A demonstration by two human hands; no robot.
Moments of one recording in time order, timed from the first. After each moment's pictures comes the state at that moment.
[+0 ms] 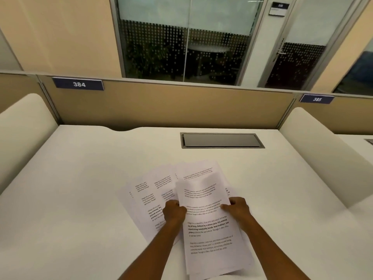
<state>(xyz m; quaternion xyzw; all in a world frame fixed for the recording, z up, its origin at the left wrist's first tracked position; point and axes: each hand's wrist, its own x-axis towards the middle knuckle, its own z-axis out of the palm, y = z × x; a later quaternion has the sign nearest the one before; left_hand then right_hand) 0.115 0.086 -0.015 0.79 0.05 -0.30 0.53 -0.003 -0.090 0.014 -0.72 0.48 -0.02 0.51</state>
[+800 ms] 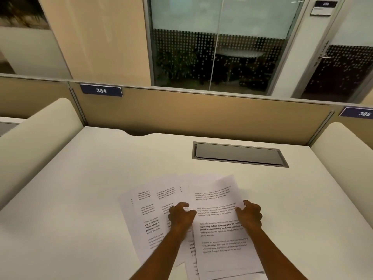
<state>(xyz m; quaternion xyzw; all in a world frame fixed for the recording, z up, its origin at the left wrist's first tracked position) 0.127 0.025 -0.012 0.84 0.08 -0.24 0.49 0.047 -0.173 -0.003 -0.81 0.50 0.02 0.31</state>
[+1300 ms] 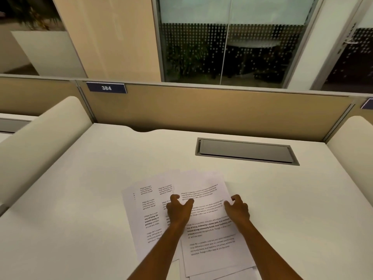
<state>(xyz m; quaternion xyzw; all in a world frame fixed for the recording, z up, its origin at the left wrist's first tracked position) 0.124 0.012 -0.003 0.82 0.13 -0.19 0.53 0.069 -0.168 -0.015 -0.81 0.42 0.07 0.41</state>
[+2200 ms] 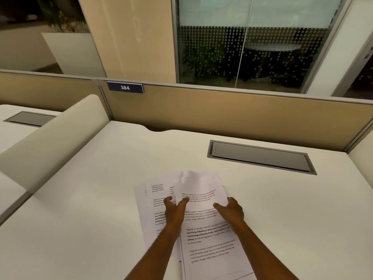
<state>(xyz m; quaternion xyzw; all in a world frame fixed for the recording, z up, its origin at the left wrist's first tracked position) 0.131 0.049 -0.005 0.70 0.23 -0.18 0.65 0.092 -0.129 -0.009 -0.82 0.36 0.09 0.44</state>
